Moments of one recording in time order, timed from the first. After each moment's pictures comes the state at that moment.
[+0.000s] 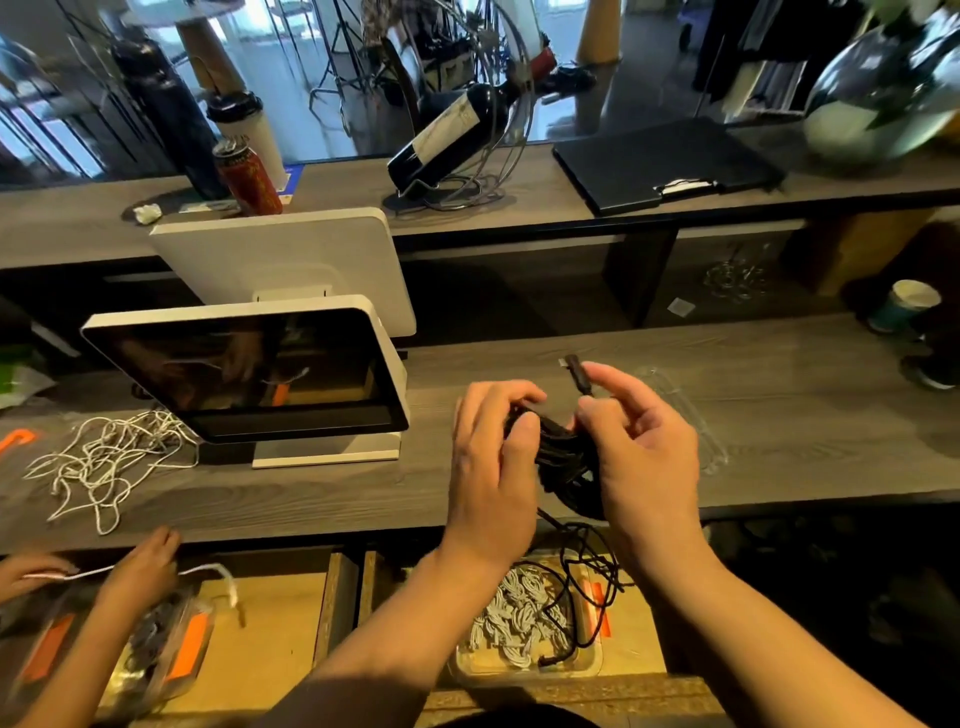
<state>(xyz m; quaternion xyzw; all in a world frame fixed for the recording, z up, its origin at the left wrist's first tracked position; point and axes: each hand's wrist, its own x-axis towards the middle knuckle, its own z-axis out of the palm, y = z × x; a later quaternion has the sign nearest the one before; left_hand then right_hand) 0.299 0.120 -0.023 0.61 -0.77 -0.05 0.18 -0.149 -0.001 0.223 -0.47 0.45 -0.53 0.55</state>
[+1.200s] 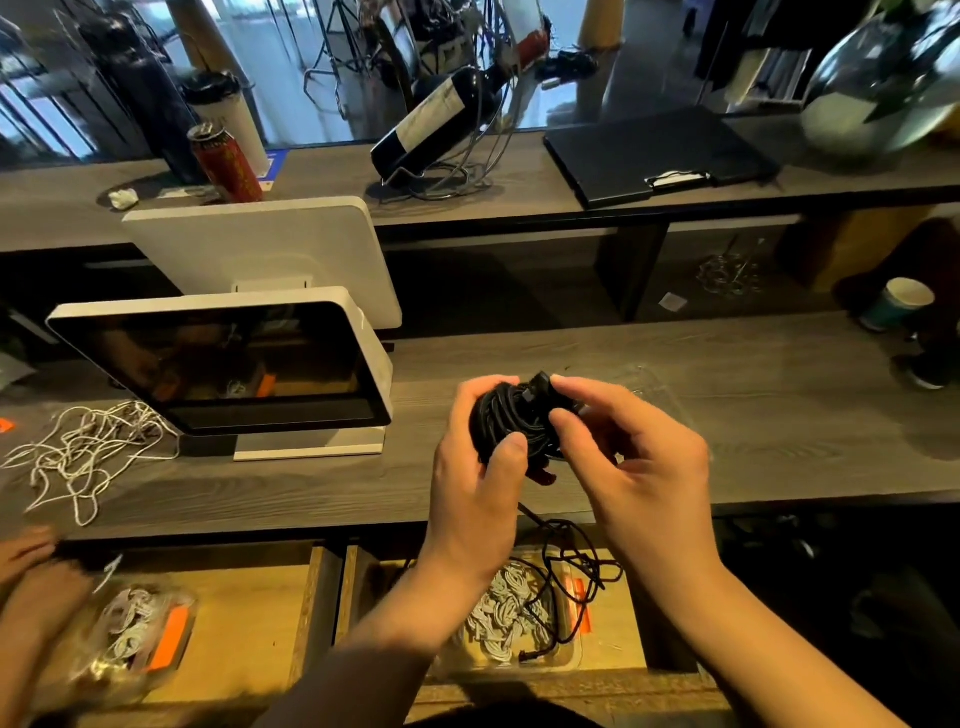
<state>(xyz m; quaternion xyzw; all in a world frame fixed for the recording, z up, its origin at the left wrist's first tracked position) -0.054 0.030 0.213 0.52 -0.46 -0.37 0.62 -0.180 -0.004 0.231 -0.71 0.39 -0.50 0.31</state>
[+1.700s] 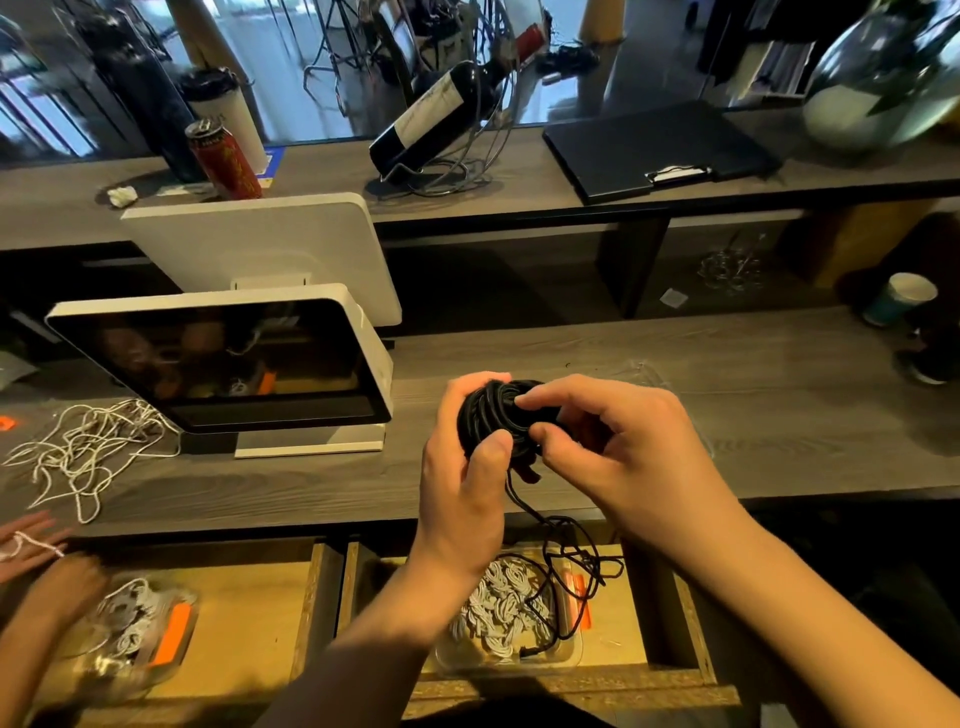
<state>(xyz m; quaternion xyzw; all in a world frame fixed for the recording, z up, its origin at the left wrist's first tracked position) -0.047 0.030 0.209 0.53 -0.47 -0.33 0.62 -0.187 -0.021 0.254 -0.82 0.34 -0.35 0.31</state>
